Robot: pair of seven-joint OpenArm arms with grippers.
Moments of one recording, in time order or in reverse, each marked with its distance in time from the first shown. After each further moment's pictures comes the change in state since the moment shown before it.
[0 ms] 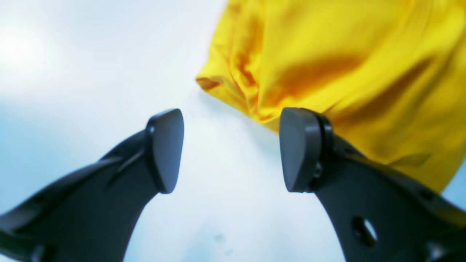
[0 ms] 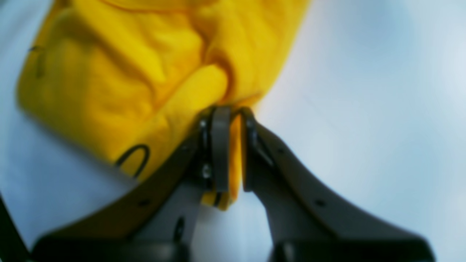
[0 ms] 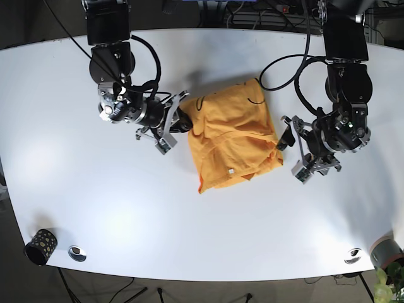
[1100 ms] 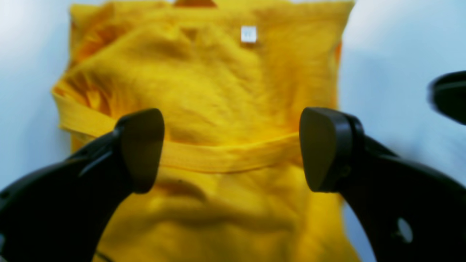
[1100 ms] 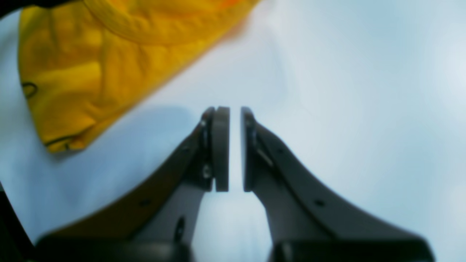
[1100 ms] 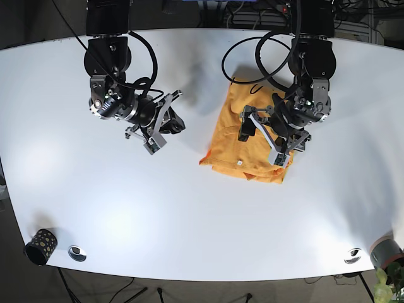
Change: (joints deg) left arm 8.5 11.6 5.8 -1.2 4.7 23.3 -11.5; right arm -1.9 0.0 6.6 5.3 1.2 0.2 -3.9
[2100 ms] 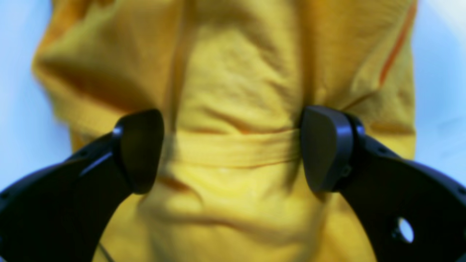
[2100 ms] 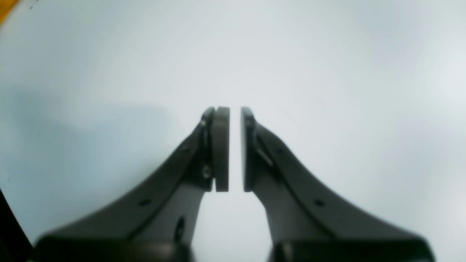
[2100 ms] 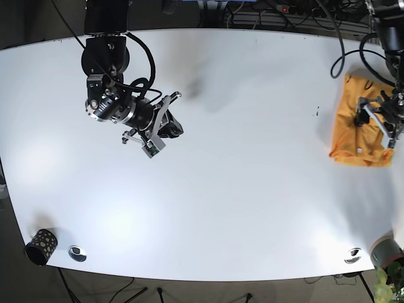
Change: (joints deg) left arm 2.4 -32.8 -18.3 -31.1 -3.7 -14.8 -13.2; right arm -0.1 0.0 0.3 4.7 -0.2 0.0 -2.2
